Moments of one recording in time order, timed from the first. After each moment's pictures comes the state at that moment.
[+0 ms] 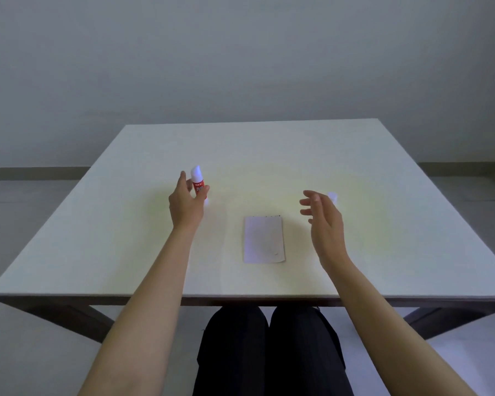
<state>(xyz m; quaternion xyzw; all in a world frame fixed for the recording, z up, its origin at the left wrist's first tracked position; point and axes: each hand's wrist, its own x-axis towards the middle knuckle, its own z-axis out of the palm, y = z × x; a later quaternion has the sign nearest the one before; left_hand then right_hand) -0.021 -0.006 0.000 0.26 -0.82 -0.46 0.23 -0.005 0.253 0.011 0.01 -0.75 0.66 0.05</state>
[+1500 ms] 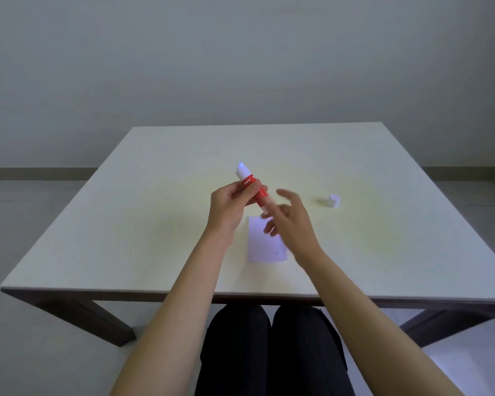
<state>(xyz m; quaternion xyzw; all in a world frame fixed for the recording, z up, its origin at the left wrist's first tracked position) 0.018 0.080 0.050 0.10 -0.64 -0.75 0.12 0.003 0.210 0.029 0.09 -0.73 0.68 -0.09</state>
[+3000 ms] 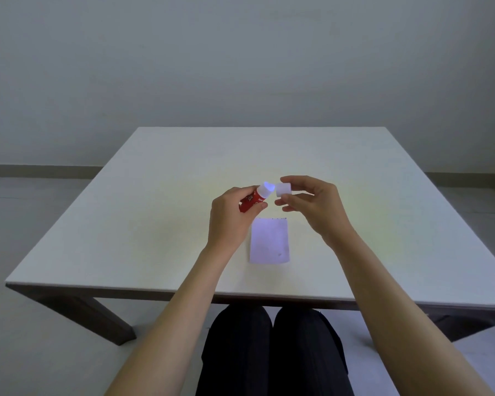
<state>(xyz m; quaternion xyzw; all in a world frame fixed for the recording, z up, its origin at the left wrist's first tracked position) 0.035 0.081 0.045 0.06 -0.85 -0.46 0.25 -0.016 0.241 0.064 0.17 -0.73 0.66 -0.03</state>
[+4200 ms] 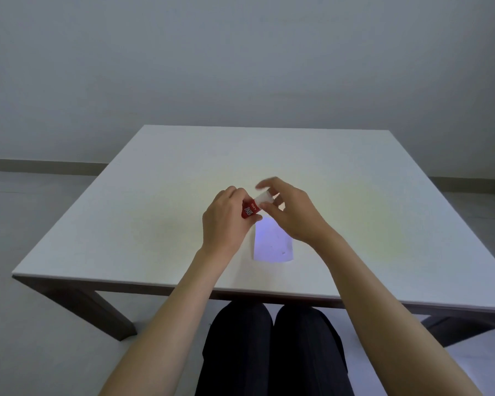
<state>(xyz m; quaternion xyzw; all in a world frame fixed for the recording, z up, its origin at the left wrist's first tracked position) 0.047 0.067 0.042 0.08 -0.93 -0.22 0.27 -0.009 0.208 0.059 0.32 -0.86 0.40 0.01</state>
